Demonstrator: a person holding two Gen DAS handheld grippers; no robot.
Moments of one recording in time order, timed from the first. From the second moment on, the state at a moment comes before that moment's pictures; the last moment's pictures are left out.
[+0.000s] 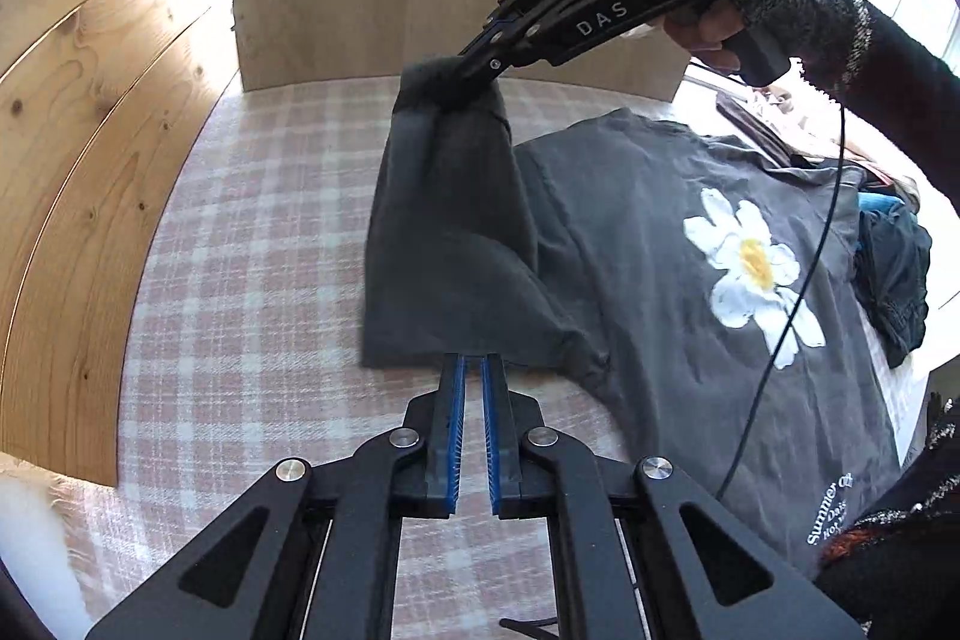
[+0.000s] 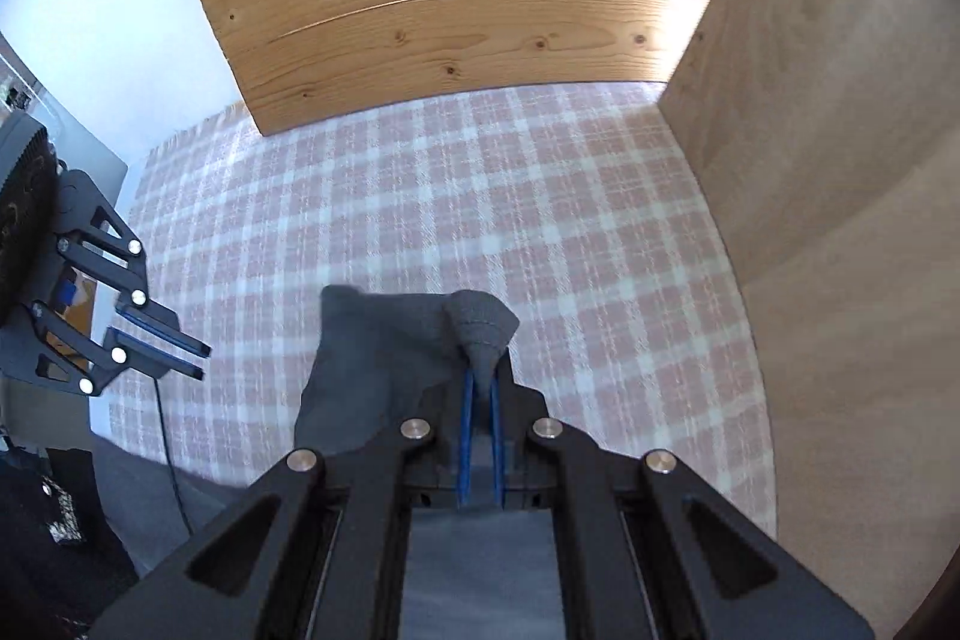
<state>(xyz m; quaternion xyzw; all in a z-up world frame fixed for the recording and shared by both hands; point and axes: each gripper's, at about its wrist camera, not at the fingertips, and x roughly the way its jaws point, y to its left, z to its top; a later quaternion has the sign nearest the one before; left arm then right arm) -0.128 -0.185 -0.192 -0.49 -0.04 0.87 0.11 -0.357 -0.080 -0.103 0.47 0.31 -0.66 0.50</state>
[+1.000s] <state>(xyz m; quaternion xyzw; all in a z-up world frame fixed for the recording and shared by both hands) -0.213 -0.184 -0.232 -0.51 0.00 0.86 0.08 -0.385 -0.037 -0.127 0.47 0.28 -0.69 0.48</state>
